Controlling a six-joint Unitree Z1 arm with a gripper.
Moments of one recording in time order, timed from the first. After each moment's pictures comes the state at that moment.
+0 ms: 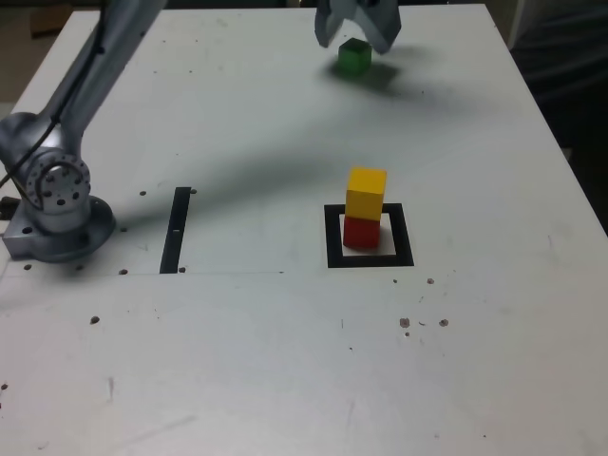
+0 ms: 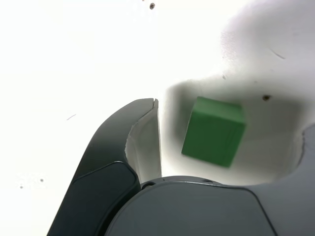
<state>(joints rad) 0.68 2.45 -2.26 1.30 0.37 1.13</state>
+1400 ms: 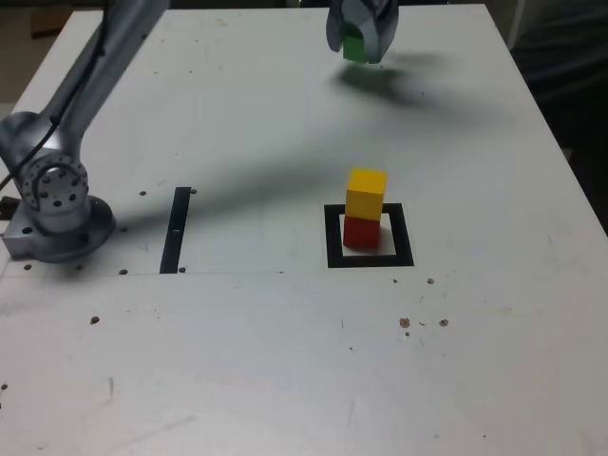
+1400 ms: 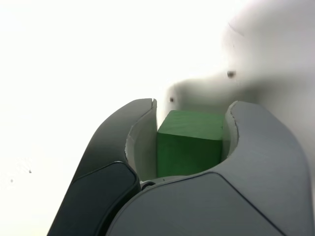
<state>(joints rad) 0.61 2.39 -2.20 1.30 0.36 1.09</state>
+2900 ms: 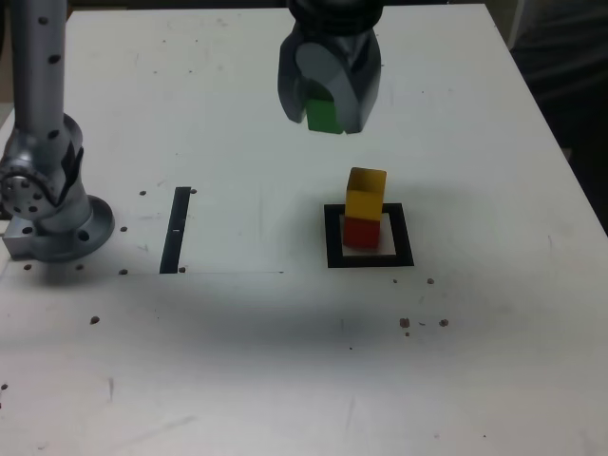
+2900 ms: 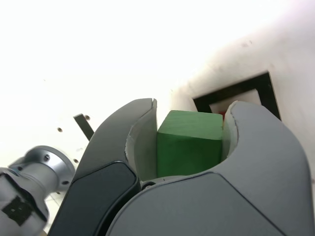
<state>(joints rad) -0.01 1.88 -1.64 1.42 0.22 0.36</state>
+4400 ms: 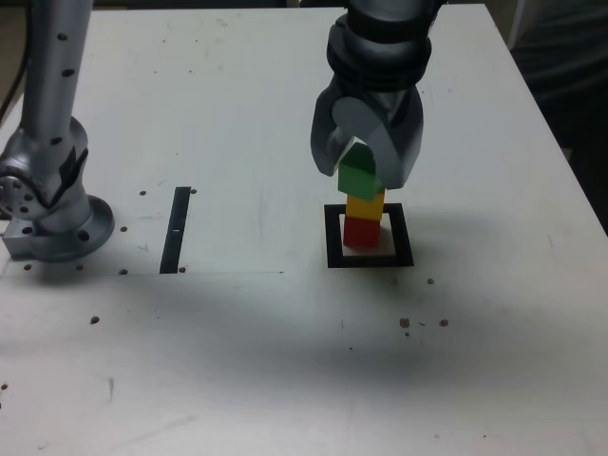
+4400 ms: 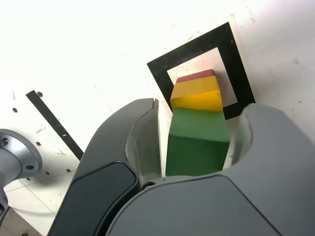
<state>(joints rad) -0.13 2.01 -1.73 1.42 0.15 0.28</state>
